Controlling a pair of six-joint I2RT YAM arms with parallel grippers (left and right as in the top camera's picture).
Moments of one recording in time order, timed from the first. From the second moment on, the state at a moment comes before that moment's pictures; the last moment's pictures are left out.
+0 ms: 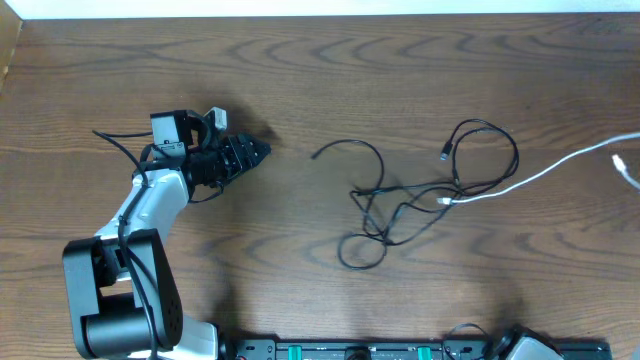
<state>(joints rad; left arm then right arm) 0.13 1.67 0.89 -0.26 0.71 -0.37 -0.59 1.20 1.49 -0.42 0.03 0.39</state>
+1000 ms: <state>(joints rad) 0.13 1.67 0.89 -0.26 0.71 -0.37 -0.63 1.28 1.64 -1.18 -0.45 0.38</state>
